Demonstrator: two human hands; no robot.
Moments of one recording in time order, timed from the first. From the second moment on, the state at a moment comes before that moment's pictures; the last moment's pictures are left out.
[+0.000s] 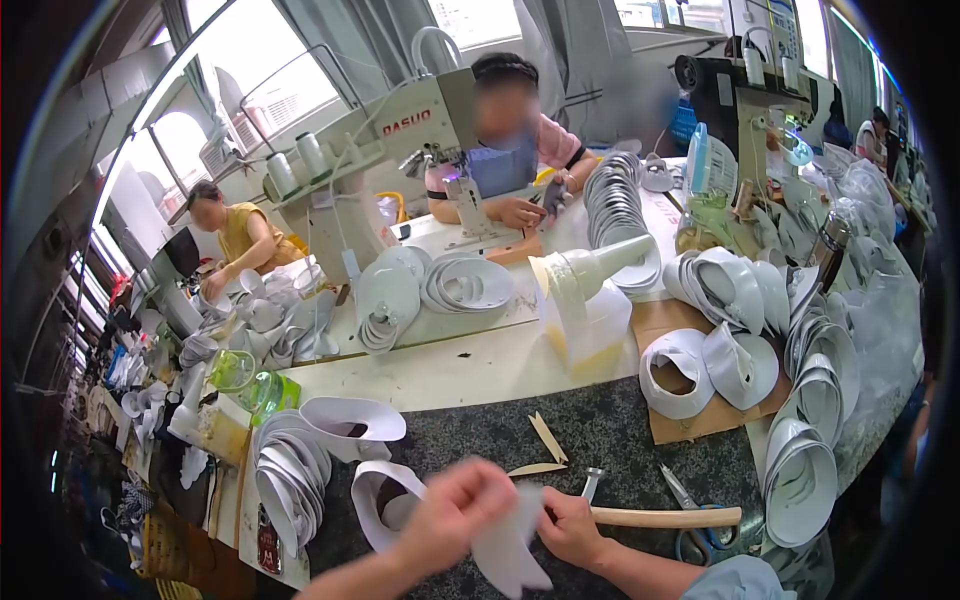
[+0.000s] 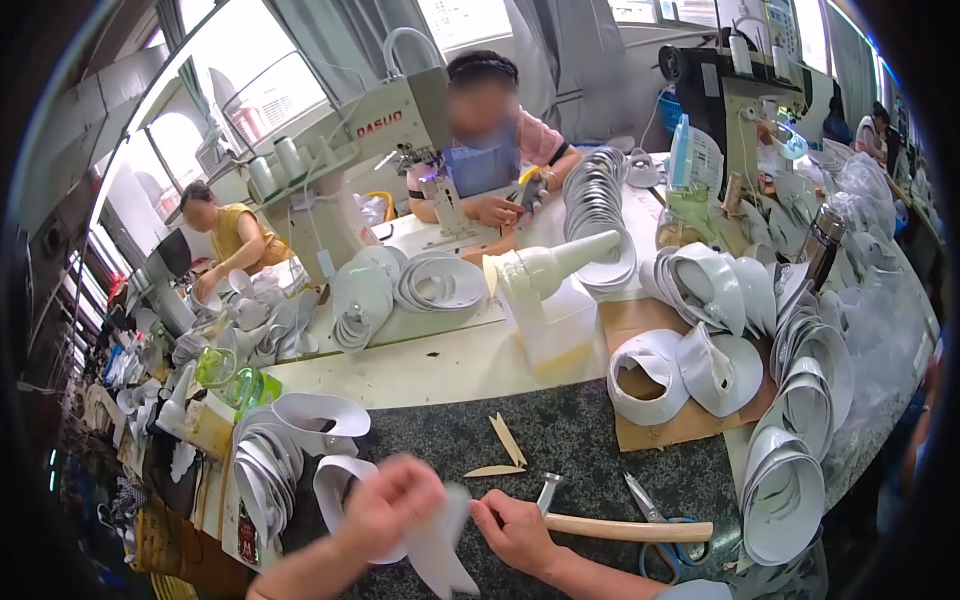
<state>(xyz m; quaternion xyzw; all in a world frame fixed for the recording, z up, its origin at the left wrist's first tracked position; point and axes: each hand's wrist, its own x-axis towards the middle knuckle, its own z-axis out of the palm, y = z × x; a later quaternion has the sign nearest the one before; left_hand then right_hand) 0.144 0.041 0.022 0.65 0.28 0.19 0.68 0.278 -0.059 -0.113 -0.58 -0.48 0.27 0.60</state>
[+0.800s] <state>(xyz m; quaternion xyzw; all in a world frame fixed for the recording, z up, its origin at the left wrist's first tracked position) 0.132 0.027 -0.117 0.25 0.15 0.19 0.94 0.284 -0.065 -0.102 -0.57 -0.48 0.33 0.58</state>
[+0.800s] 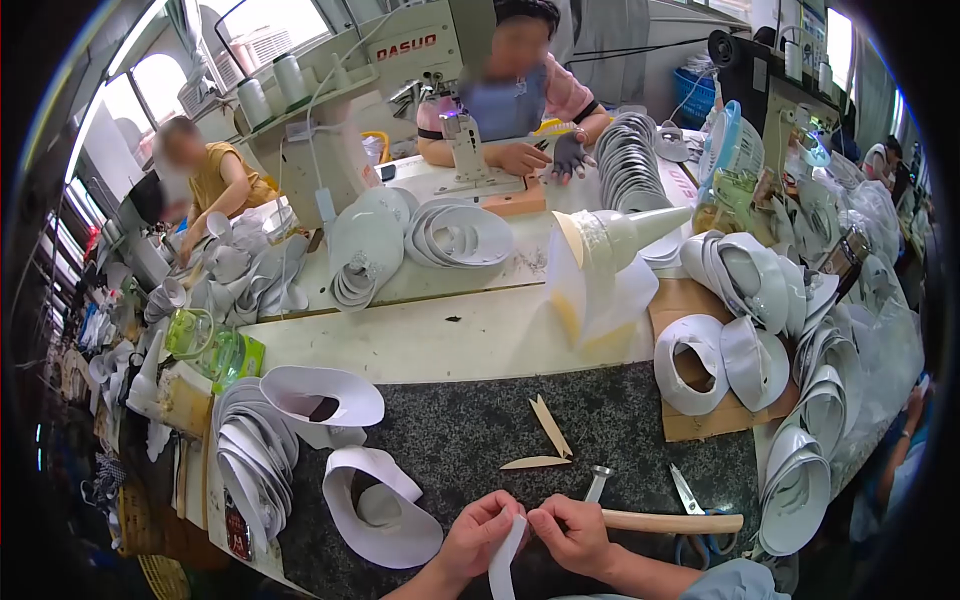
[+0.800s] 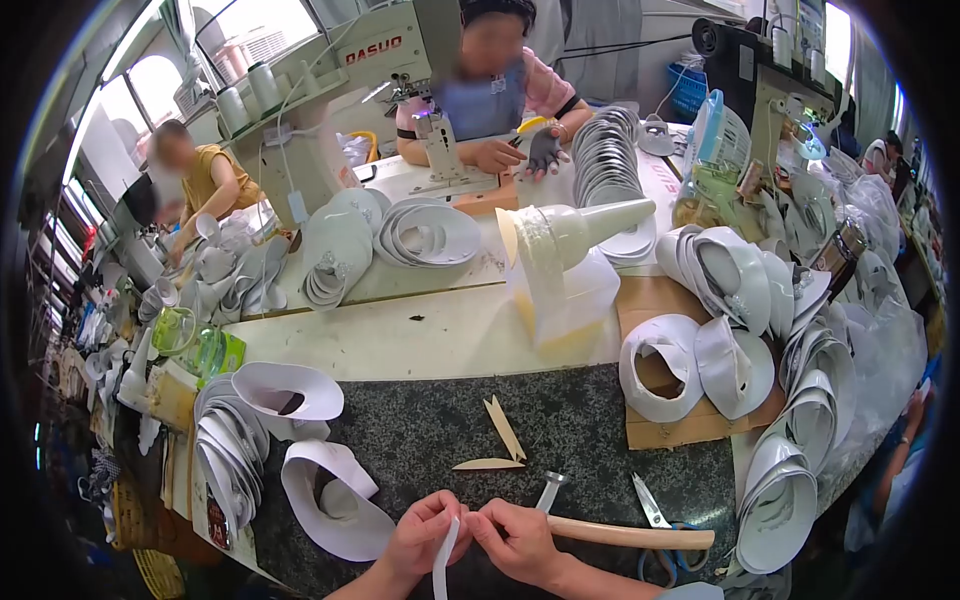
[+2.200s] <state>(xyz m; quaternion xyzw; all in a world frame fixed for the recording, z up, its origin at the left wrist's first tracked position) 0.134 0.031 -0.115 0.22 0.14 0.23 0.94 0.284 -0.063 -0.100 -0.59 -0.49 0.32 0.55</state>
